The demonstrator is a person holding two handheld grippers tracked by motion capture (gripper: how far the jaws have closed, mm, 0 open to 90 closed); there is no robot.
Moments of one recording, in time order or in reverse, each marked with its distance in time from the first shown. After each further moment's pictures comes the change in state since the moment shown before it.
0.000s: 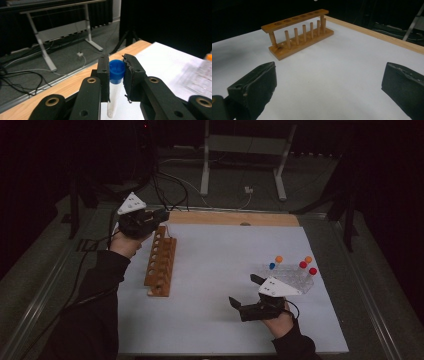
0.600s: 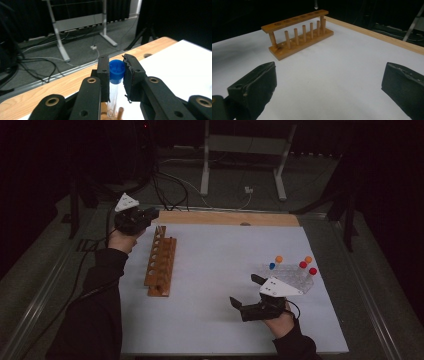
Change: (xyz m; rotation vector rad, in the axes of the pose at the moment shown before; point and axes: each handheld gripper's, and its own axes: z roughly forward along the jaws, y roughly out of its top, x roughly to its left) left arm 0.038 -0.032 0.024 0.042 0.111 -0.070; right arm -0.002 -0.001 -0.001 -0.005 0.002 -0.001
